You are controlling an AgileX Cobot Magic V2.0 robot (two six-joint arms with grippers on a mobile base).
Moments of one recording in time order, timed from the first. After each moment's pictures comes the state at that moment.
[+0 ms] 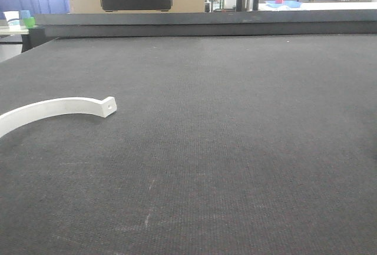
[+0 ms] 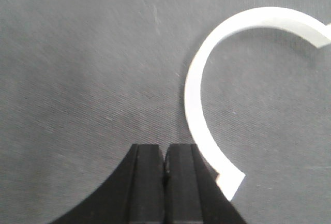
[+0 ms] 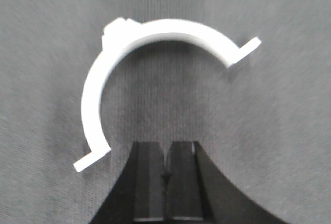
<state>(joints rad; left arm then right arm) -0.01 1.15 -0.76 -0.07 0.68 -0.08 -0.09 1.21 -0.76 0.02 0.82 0.02</state>
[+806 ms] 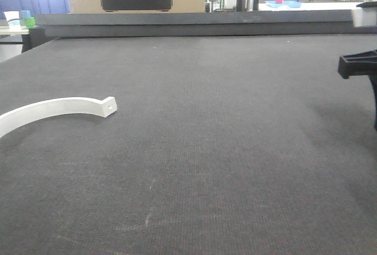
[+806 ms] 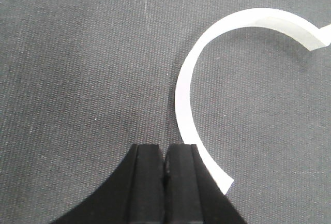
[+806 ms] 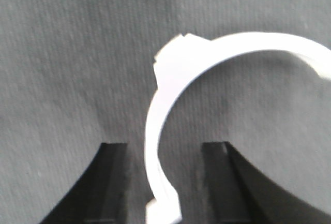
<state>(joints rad) -0.01 1.16 -0.77 -0.09 0.67 -0.08 0.10 1.59 -1.04 -0.05 0.99 0.36</state>
